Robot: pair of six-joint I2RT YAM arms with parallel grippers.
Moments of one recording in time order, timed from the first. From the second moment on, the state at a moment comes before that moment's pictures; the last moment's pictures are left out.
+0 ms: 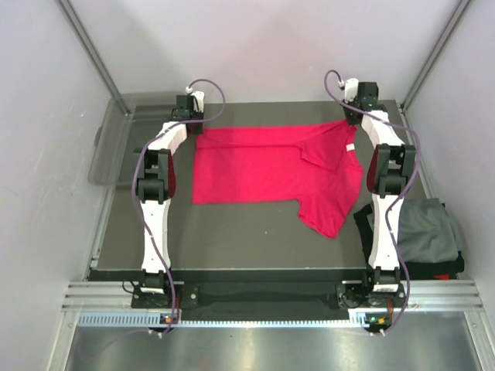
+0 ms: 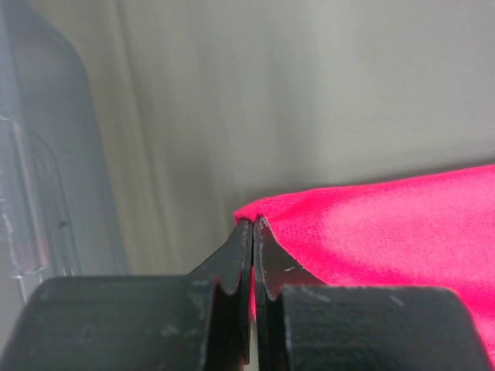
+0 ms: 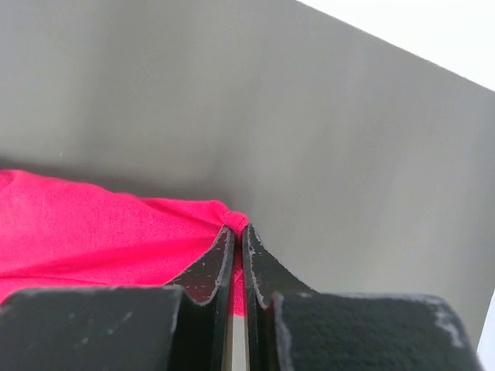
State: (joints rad) left arm -0.07 2.46 2.06 -0.29 0.01 0.08; right arm -0.03 2.50 2.23 -0.44 -0.06 -0.40
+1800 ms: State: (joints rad) left arm -0.11 1.23 1.02 -0.47 0.21 0.29; right arm 0.34 1.12 0.58 -0.82 -0.41 -1.27
